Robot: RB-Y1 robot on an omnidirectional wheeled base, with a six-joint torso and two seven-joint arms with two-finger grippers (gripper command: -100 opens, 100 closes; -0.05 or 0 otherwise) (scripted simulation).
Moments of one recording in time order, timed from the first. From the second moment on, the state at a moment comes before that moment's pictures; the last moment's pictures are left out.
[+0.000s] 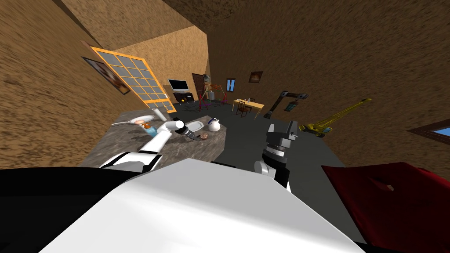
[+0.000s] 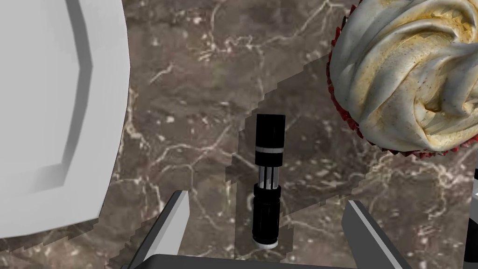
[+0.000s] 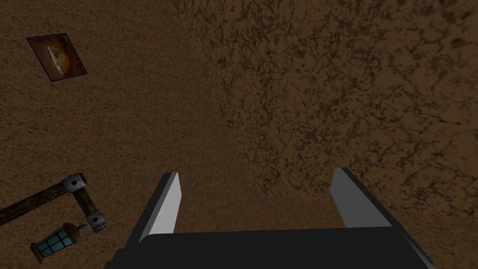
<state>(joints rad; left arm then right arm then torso) -0.20 0.76 0.15 -1.42 0.91 1.49 0.85 0.47 0.01 0.04 -2.34 -0.08 -0.46 -0.01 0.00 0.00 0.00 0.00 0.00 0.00</state>
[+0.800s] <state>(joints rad) -0.17 0.75 0.23 -1.33 0.92 1.48 0.66 0.47 0.01 0.04 -2.34 -0.08 -0.46 -0.01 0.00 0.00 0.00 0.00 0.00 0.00</state>
